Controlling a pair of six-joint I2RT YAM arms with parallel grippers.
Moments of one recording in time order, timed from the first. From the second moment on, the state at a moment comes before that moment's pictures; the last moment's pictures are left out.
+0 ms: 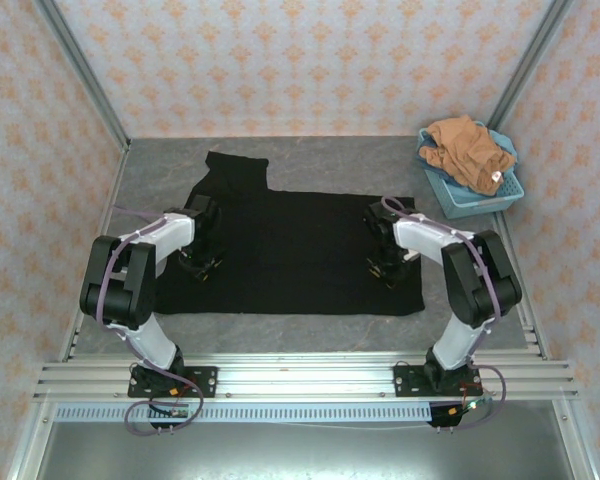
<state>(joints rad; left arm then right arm) -0.11 1.70 0.98 -0.82 -0.04 -1.10 0.39 1.73 1.03 -0.91 0.03 1.24</state>
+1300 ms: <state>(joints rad) 0.07 2.46 2.34 -1.00 -0.09 -0.84 0.22 1.92 1.57 -0.80 0.18 0.70</state>
